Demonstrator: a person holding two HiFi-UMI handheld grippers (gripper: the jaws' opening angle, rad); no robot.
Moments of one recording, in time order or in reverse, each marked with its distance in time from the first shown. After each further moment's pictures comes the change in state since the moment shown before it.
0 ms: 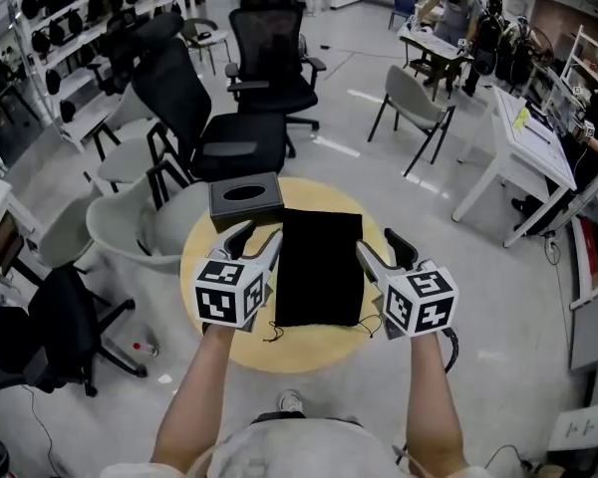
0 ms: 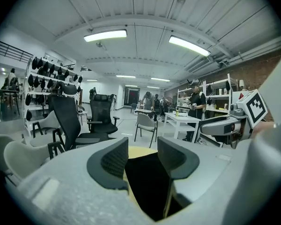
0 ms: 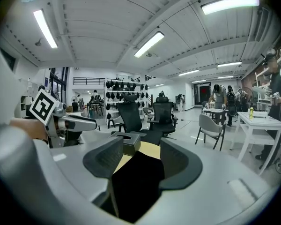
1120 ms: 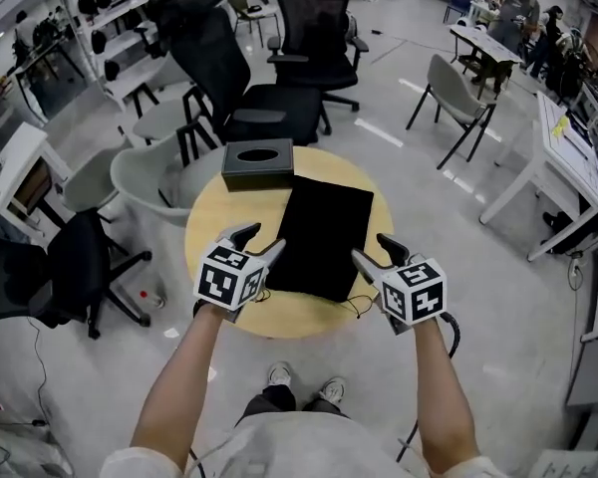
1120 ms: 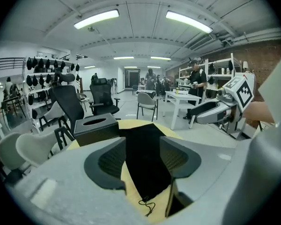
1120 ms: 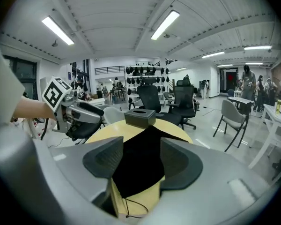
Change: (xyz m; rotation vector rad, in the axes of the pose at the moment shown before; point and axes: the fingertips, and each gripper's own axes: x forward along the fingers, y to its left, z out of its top) left arm -0.013 -0.054 -0.093 0.058 0.259 0.051; right arm -0.014 -0.014 -0.095 -0.080 0.198 0.294
